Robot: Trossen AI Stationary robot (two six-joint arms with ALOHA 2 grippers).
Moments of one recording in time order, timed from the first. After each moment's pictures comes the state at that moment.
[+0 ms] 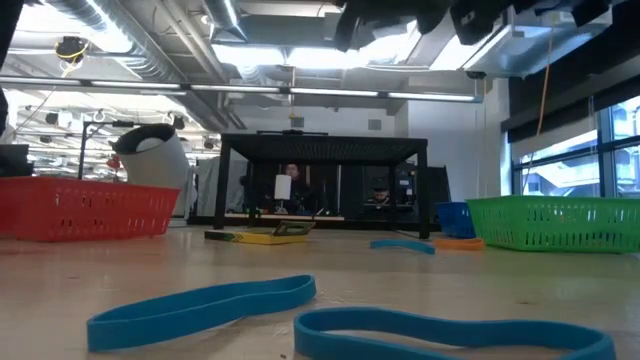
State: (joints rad) left arm -0.15 1.78 1.39 0.09 -0.24 -0.28; right arm -0.10 0.84 0.71 -0.12 -0.55 -0.02
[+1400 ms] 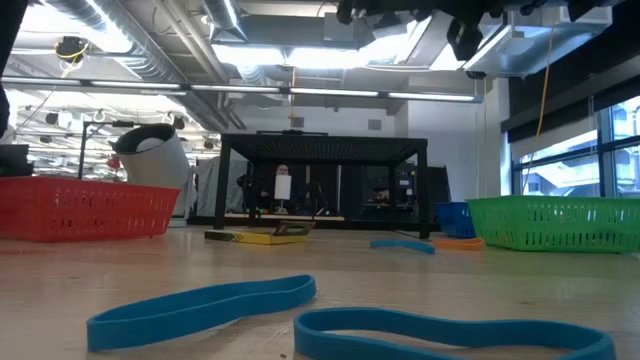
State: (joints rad) left arm -0.08 1.78 1.39 0.29 -0.37 0.20; right arm -0.09 0.89 0.71 0.07 -0.16 0.41
